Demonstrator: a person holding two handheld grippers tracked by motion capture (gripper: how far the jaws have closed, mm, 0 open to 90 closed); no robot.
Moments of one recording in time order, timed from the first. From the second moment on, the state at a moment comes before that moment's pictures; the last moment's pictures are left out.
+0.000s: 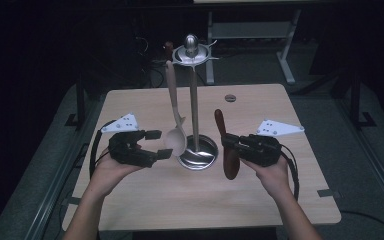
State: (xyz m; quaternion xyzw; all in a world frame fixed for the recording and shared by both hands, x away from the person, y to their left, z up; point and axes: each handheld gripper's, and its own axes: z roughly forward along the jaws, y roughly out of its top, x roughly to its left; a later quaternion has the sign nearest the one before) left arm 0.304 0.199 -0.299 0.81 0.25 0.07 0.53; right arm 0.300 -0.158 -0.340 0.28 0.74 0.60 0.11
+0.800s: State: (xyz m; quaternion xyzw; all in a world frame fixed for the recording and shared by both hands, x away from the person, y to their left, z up) left arm 0.311 0.145 -0.274 0.80 0.19 0.04 0.57; right arm 0.282 -0.121 -0.331 0.23 0.73 0.63 0.12
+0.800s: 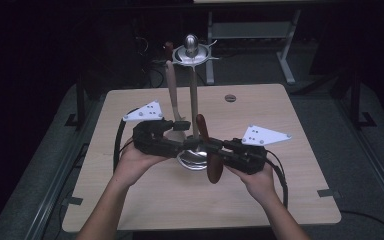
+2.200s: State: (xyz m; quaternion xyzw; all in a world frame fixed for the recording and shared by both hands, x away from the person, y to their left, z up) left arm 0.312 0.135 -0.278 0.79 0.19 0.03 0.59; right arm 0.279 -0.105 -0.332 0.21 0.74 0.63 0.12
